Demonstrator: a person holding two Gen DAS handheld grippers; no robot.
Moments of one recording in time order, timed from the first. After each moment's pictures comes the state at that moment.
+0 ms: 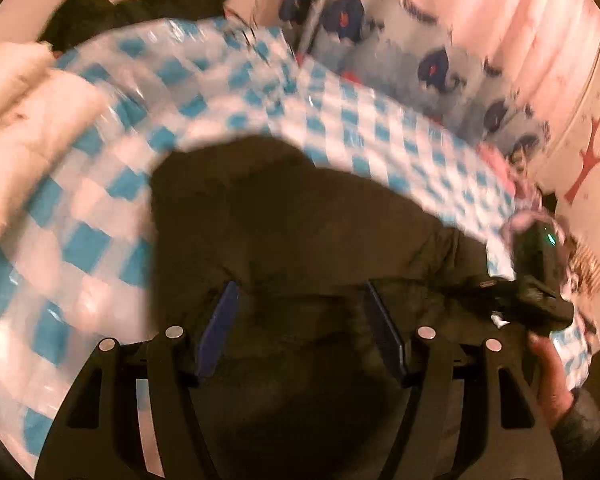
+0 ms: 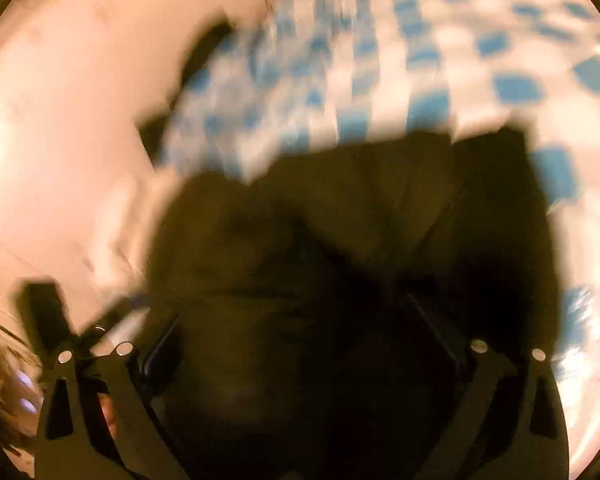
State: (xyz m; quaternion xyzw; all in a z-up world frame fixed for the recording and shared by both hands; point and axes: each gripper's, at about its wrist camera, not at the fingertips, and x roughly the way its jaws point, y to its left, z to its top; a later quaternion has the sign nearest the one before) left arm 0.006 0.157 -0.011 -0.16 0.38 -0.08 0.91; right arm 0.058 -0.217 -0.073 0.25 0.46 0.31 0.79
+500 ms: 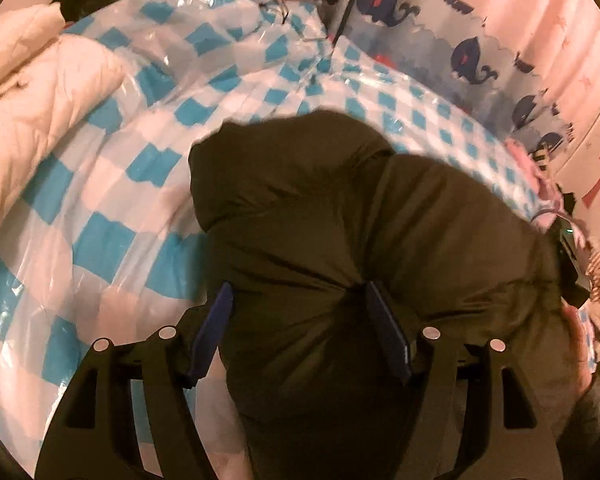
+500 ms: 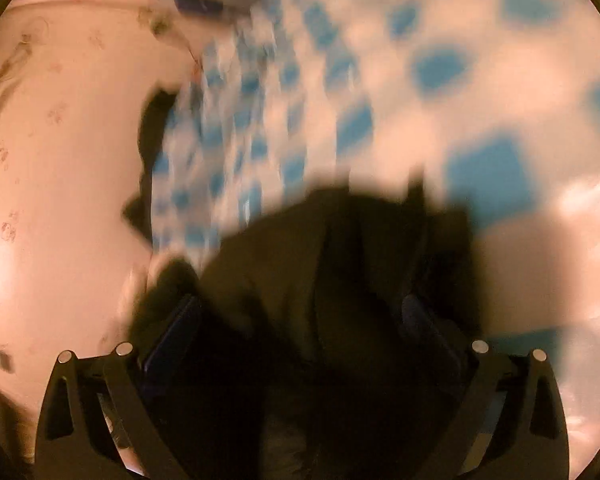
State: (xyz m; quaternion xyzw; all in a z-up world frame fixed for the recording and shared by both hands) left arm 0.046 0.188 -0.045 -0.15 0.42 -0.06 0.89; right arm 0.102 -0.260 -0.096 0.36 0.46 0.24 0.77
